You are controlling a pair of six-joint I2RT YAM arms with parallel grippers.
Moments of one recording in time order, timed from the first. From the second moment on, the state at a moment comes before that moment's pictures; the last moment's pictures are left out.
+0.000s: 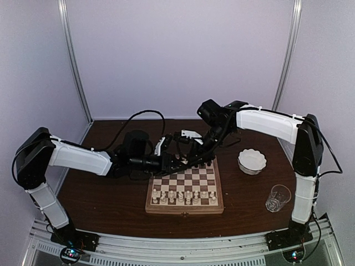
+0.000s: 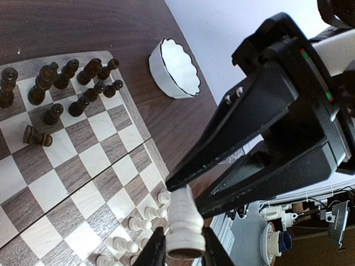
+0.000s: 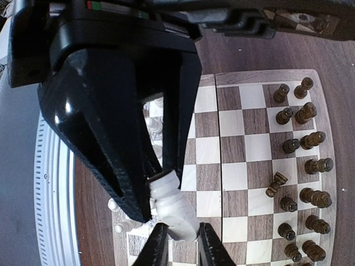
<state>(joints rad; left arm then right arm) -0.84 1.70 0.90 0.40 0.52 -0.84 0.71 1.97 1.74 -0.97 -0.62 -0.63</state>
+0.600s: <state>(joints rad) -0.83 1.70 0.87 0.47 0.56 -0.88 0.72 1.95 1.73 -0.97 -0.61 -0.64</state>
